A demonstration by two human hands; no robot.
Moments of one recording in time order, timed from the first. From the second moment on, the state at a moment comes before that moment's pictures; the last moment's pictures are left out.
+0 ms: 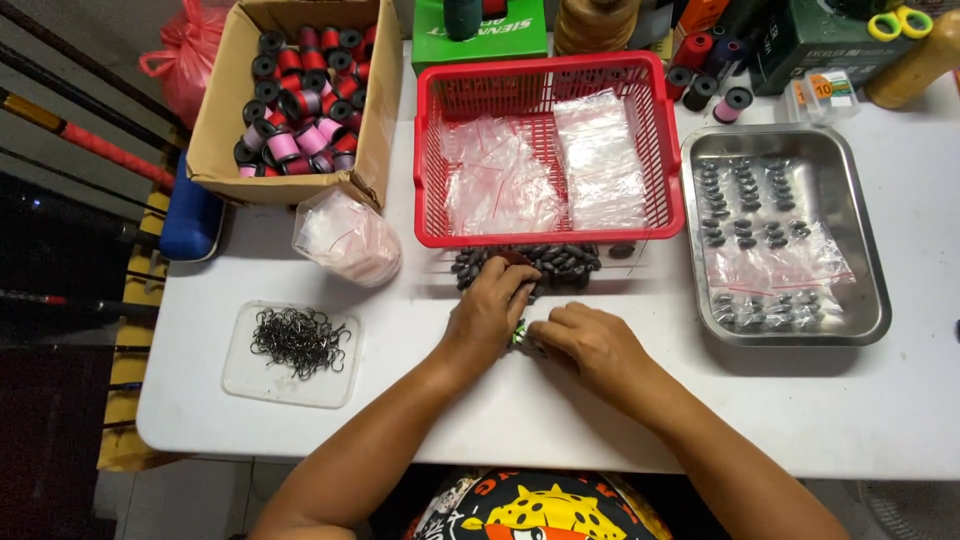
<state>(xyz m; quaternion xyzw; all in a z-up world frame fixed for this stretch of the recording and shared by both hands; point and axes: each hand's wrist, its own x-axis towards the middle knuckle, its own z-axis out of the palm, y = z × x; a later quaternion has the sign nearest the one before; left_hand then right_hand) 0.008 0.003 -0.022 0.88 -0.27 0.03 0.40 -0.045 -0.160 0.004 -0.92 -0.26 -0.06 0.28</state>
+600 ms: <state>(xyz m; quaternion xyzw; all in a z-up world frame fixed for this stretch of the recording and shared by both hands) 0.006 0.001 -0.011 0.86 -0.28 0.03 0.44 -0.050 -0.174 -0.001 -0.89 -0.31 -0.01 0.34</state>
